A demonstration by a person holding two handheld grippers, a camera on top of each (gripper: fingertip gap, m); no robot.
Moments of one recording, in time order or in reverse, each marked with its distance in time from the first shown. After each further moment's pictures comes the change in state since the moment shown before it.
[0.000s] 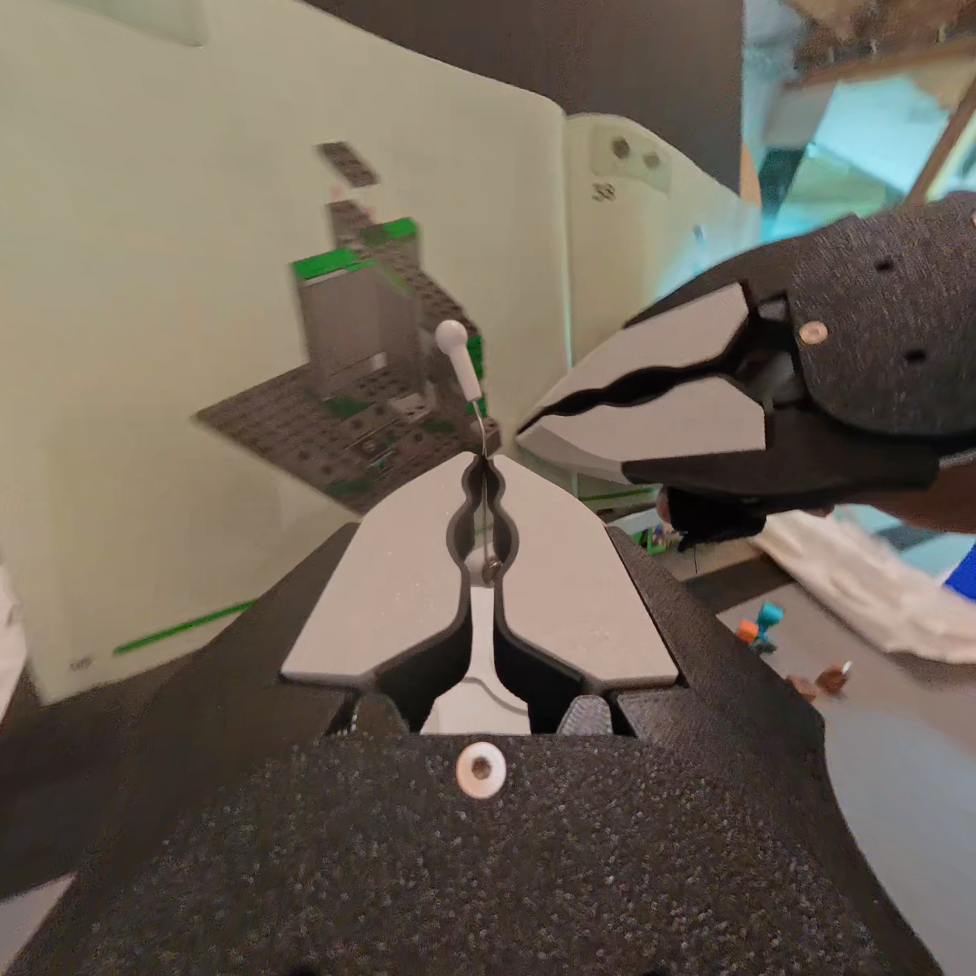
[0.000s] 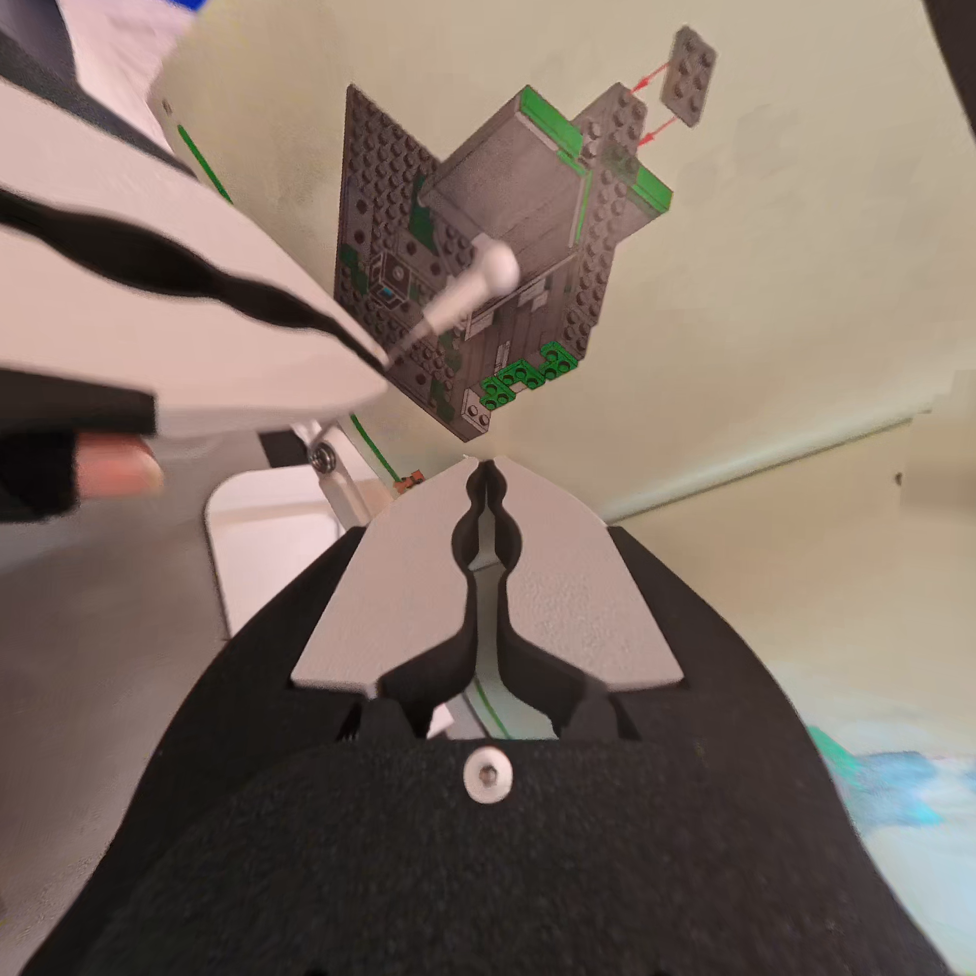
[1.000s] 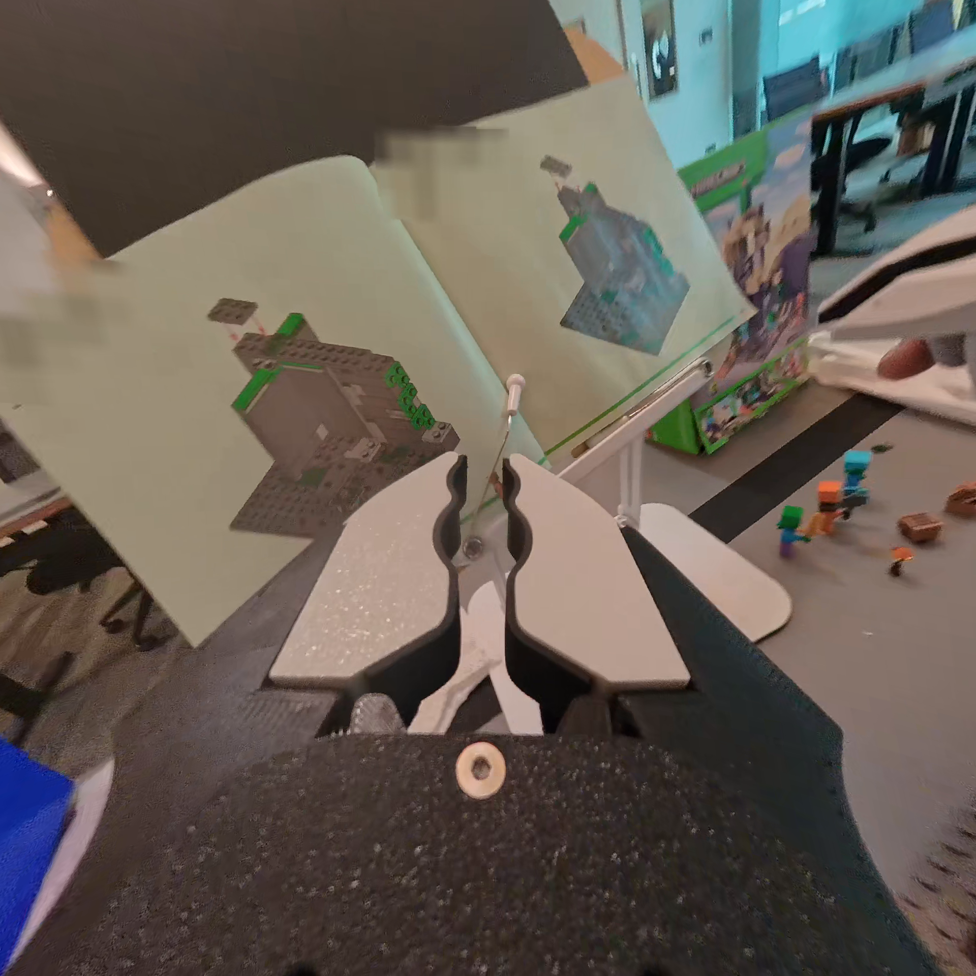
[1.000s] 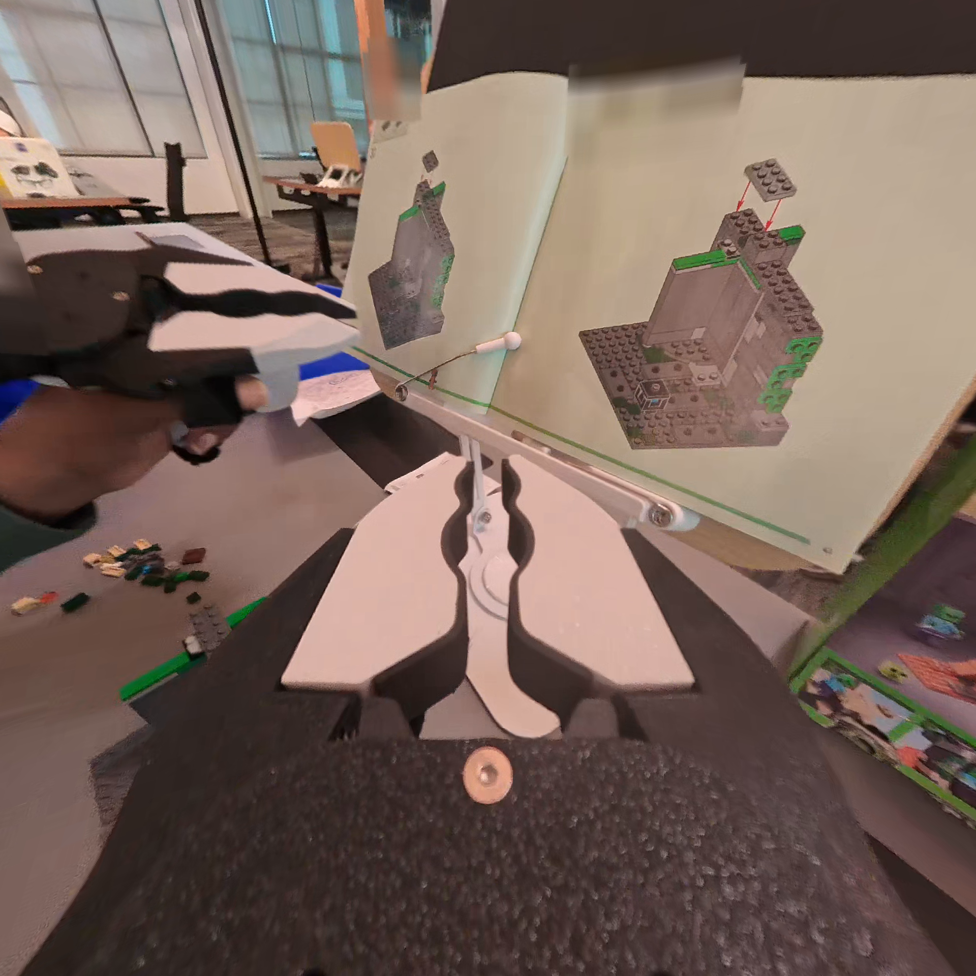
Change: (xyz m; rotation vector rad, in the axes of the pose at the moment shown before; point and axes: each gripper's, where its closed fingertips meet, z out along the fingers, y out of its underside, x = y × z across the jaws) left arm 0.038 -0.006 -0.028 -0.055 0.017 0.498; right arm -0.016 0.083 -0.135 0.499 0.019 0.639
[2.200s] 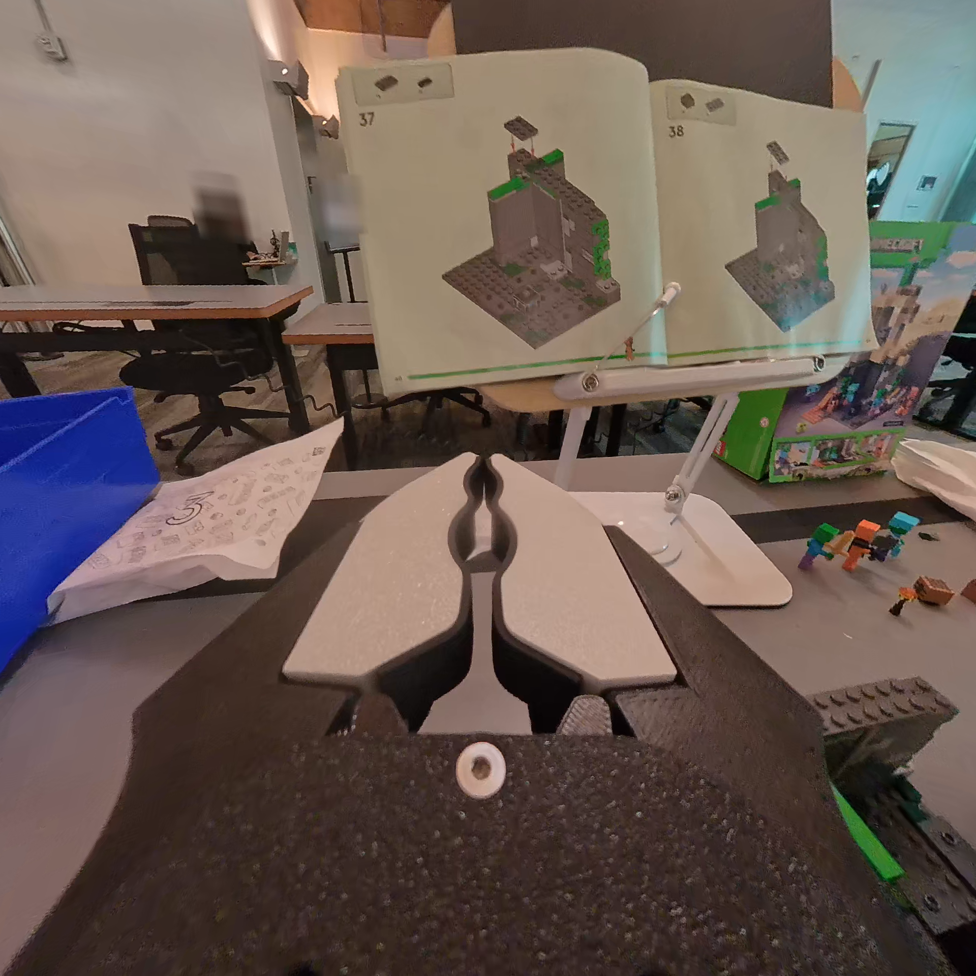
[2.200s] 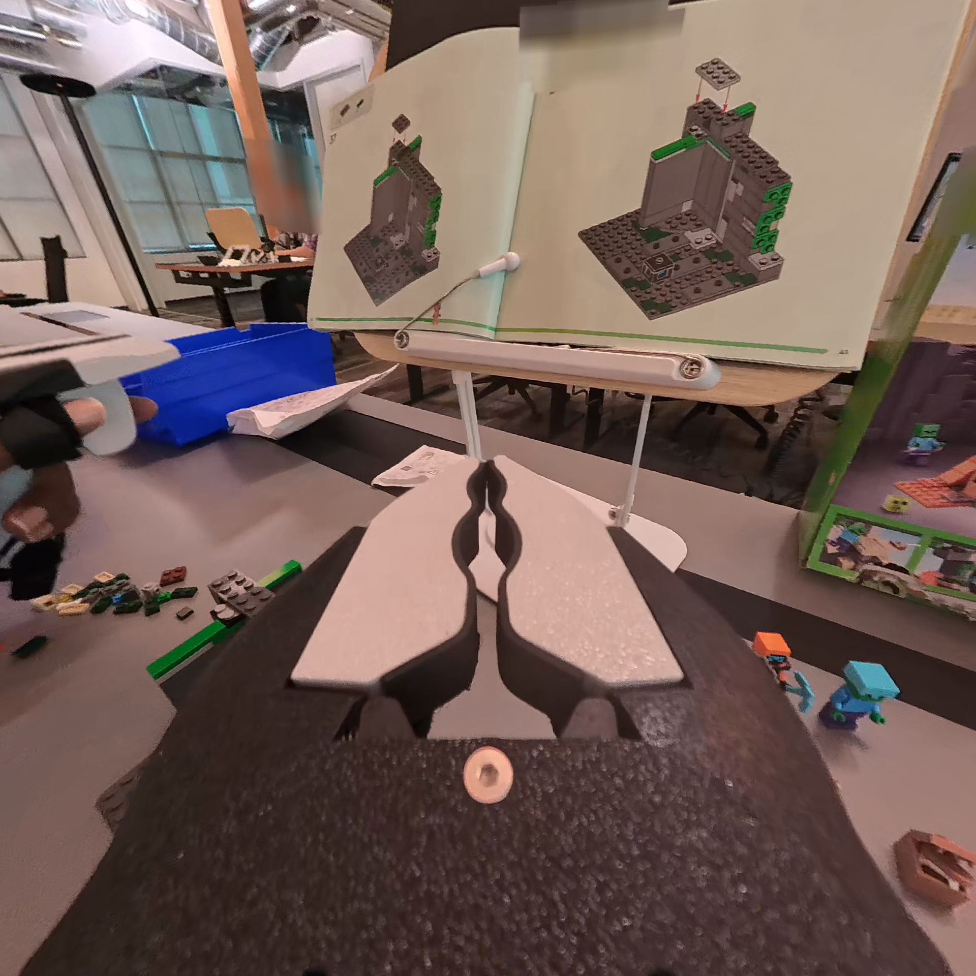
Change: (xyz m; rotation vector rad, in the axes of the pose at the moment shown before) left arm -0.033 0.068 -0.112 0.021 -0.316 -0.346; right arm -0.039 0.056 -0.028 0.114 0.224 0.080
